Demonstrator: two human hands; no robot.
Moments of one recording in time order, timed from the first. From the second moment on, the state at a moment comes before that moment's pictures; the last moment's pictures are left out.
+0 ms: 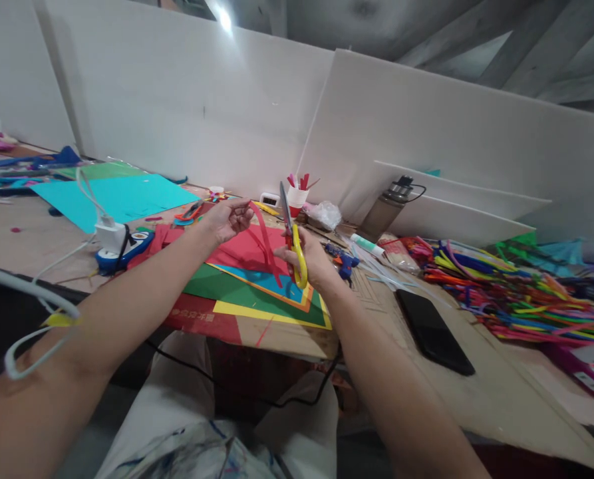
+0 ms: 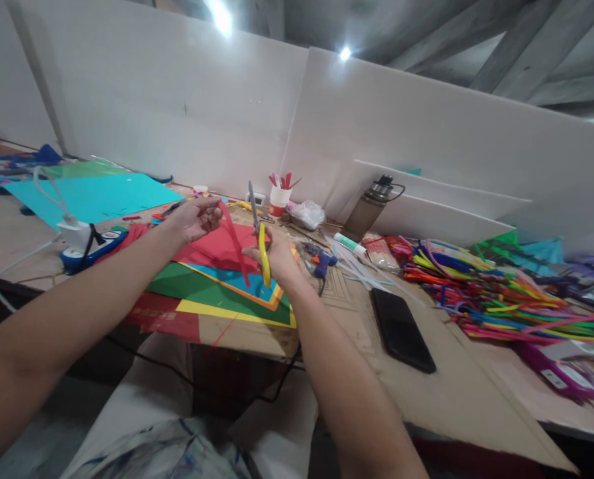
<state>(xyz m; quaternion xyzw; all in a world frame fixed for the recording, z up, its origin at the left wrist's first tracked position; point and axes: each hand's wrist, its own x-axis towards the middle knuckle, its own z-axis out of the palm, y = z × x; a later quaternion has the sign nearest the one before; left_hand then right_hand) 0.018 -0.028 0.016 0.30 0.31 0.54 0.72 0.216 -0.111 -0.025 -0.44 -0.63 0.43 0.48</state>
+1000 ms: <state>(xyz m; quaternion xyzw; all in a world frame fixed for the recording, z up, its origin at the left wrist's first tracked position) 0.017 -0.025 0.010 0.29 0.25 0.56 0.74 0.200 -0.119 -0.024 -0.40 -0.48 0.53 0.58</state>
